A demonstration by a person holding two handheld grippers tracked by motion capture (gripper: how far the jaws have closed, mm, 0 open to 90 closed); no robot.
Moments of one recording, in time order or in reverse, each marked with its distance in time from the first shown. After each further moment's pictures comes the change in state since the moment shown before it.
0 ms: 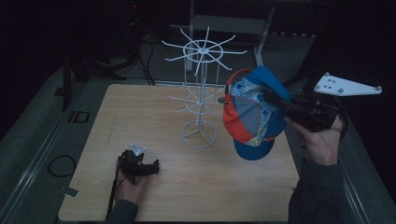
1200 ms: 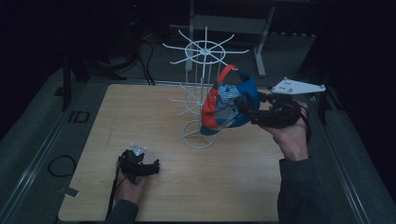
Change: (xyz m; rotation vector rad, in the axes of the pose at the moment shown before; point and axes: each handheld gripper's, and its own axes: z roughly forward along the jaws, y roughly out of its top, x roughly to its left) left arm -0.001 0.000 0.000 -0.001 0.001 0.000; right arm -0.003 -0.032 0.063 0.185 -0.106 0.029
